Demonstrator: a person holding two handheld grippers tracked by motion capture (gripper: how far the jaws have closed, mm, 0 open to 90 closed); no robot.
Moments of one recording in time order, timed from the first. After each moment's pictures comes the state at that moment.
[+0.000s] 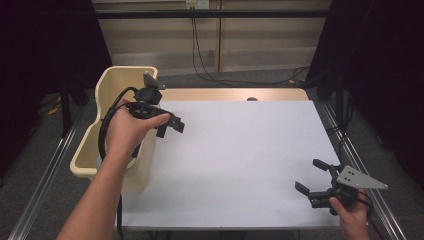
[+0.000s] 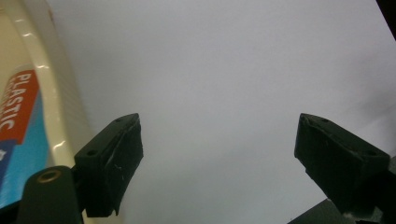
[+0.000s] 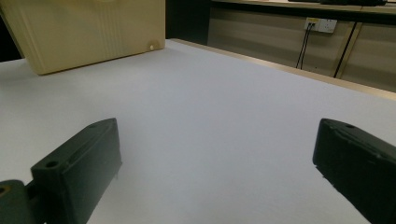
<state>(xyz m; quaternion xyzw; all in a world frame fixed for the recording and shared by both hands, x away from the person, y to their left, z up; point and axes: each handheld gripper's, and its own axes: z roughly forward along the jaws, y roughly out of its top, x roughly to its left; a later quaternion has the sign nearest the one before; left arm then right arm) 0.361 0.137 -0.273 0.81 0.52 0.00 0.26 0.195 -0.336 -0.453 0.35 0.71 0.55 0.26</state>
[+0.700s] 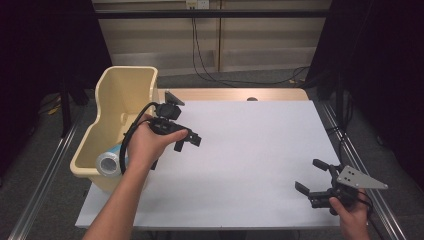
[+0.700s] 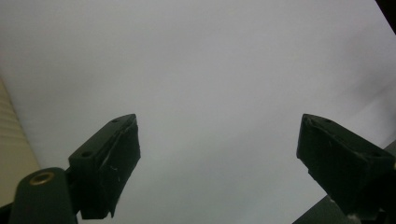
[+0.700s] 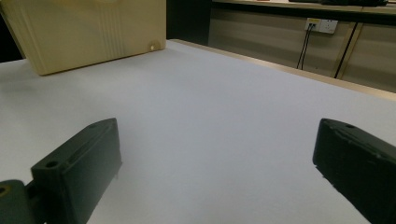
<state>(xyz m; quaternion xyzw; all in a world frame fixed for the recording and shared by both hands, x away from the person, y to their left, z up) 0.349 0.106 -0.312 0.83 0.49 -0.01 0.27 0.195 -0.336 -0.453 0.35 0.71 0.55 0.26</state>
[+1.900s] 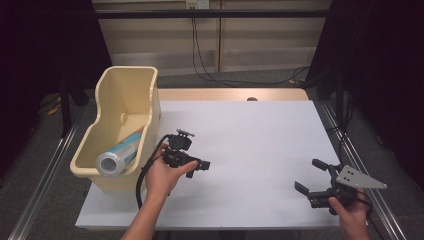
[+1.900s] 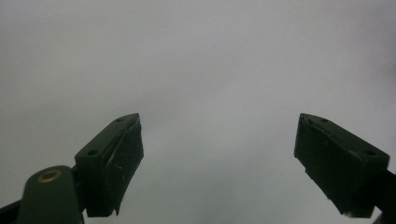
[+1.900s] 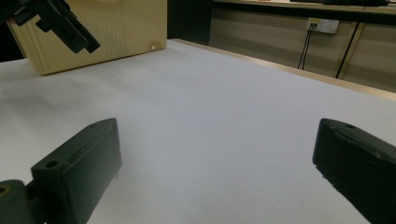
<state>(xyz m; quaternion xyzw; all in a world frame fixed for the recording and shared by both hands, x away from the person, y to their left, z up) 0.320 0.093 -0.405 0.83 0.46 0.01 0.31 0.196 -0.335 -0.453 0.35 0.71 0.55 0.26</state>
